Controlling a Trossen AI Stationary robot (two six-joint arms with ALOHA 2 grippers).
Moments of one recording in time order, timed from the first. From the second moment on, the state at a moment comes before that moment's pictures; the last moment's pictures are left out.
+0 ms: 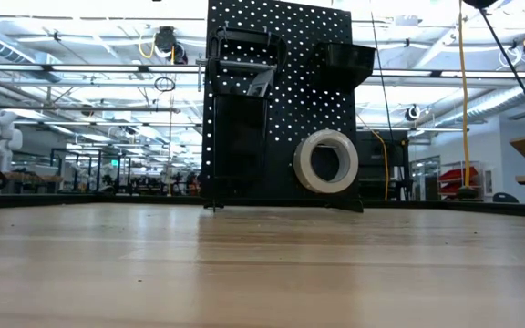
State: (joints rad) left arm 0.01 0.85 0.75 0.23 0.03 -0.04; right arm -0.01 1.18 0.78 0.90 0.06 0.07
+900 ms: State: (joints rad) left arm 0.27 0.84 0.97 -0.38 0.04 0.04; right arm 0.04 0.92 0.78 0.03 0.37 0.11
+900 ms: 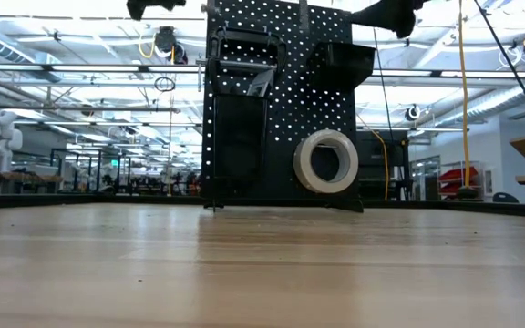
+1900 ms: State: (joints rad) left arm 0.66 0.90 0.97 -0.43 0.54 0.06; right arm -0.05 0.89 0.78 -0.03 0.39 0.07
